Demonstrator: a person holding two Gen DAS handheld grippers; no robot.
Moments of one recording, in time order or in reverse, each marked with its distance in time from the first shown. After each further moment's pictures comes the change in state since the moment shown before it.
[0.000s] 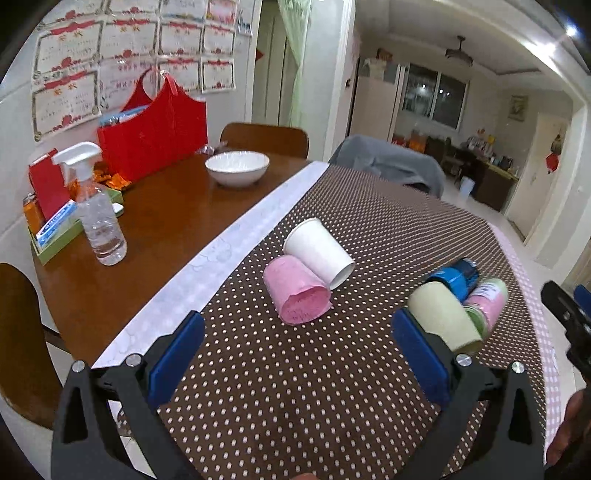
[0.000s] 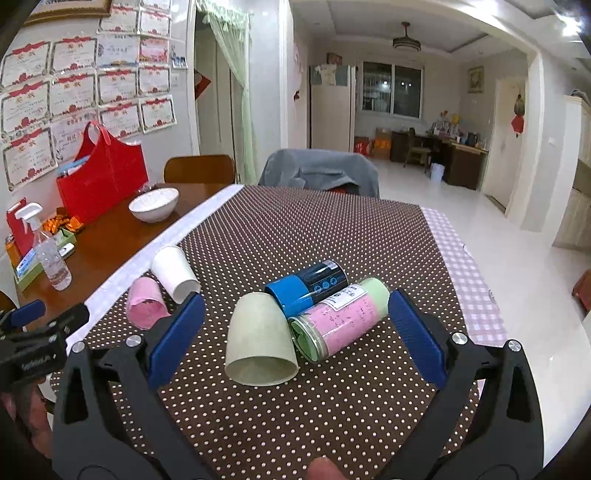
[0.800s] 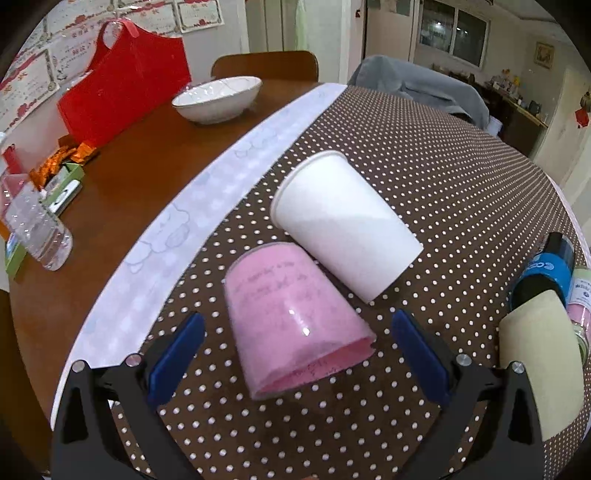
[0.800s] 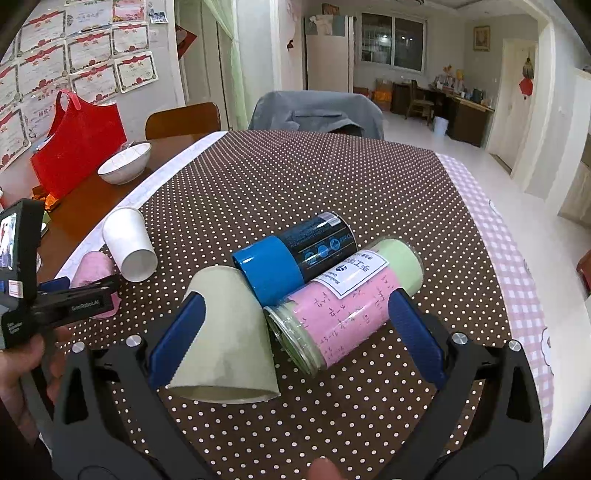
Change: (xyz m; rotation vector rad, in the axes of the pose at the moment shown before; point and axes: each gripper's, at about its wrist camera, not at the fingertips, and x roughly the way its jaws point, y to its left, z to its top) left arm 0.170 -0.008 0.023 0.054 0.263 0.086; right arm 0.100 -0.017 -0.016 0.035 0.187 0.005
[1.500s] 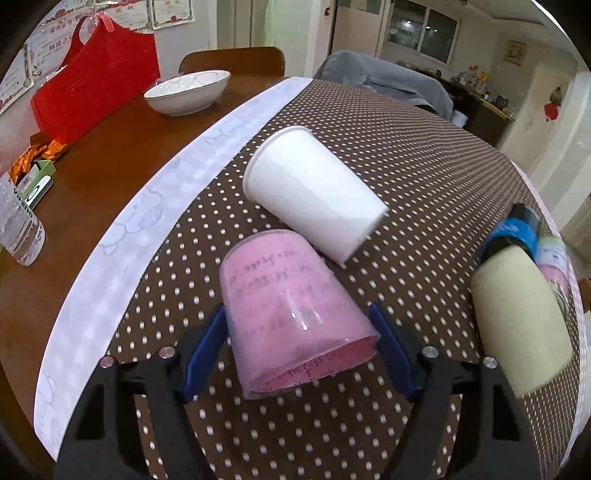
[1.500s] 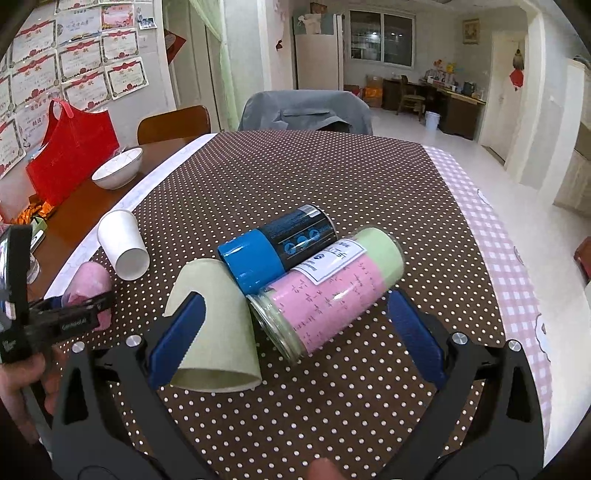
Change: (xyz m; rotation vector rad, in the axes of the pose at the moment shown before) left arm -0.012 0.003 -0.026 0.053 -0.004 -0.151; right arm -0.018 -0.014 -0.010 0.038 -0.013 -0.019
